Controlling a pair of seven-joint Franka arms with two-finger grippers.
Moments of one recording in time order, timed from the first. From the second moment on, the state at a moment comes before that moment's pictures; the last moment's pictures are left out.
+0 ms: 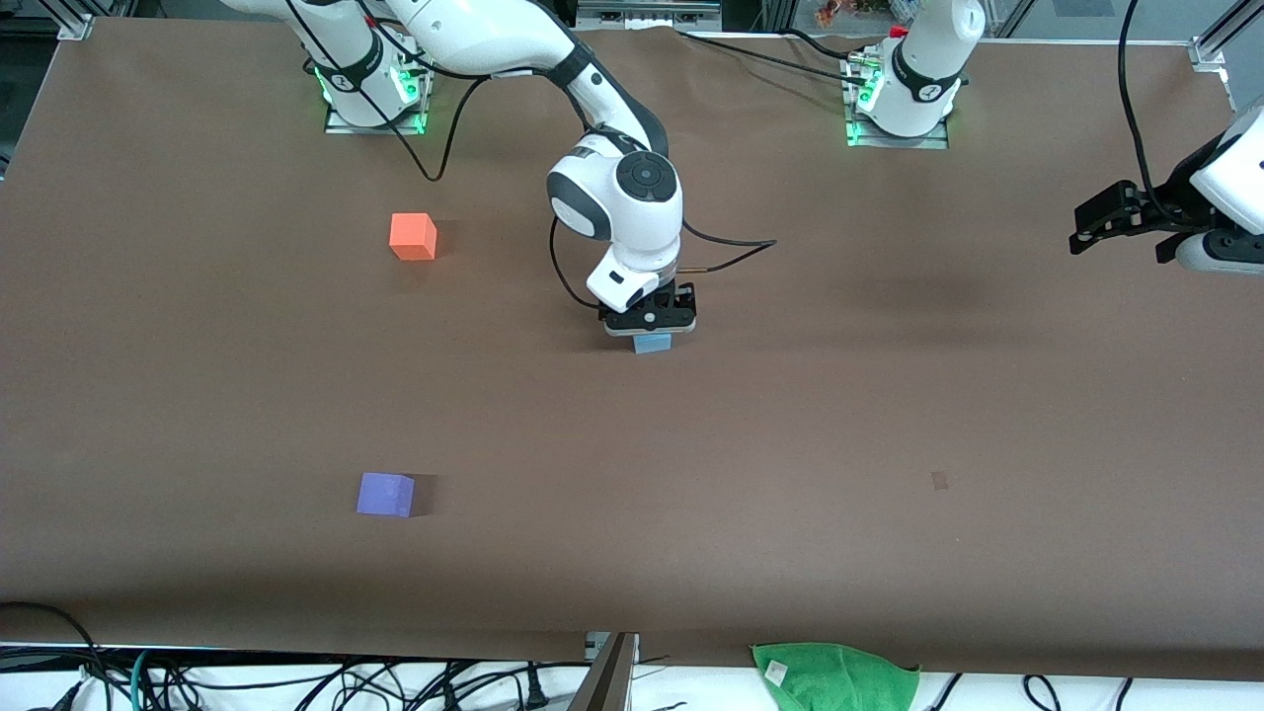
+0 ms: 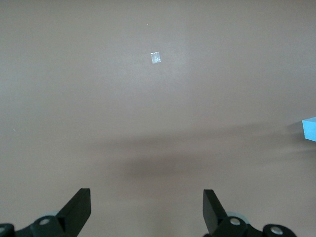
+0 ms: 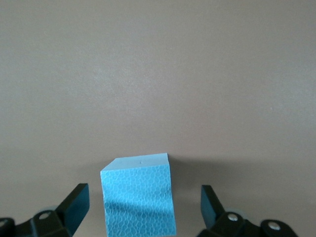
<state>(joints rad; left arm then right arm) 0.06 -0.01 -0.04 -1.64 -0.02 1.59 0.08 0.87 0.76 -0.01 -1.48 -0.16 2.34 0.90</state>
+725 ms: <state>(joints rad) 0.05 -0.01 -0.05 -1.63 -0.02 1.59 0.08 0.87 0.81 -0.01 -1.48 -0.16 2.40 0.90</state>
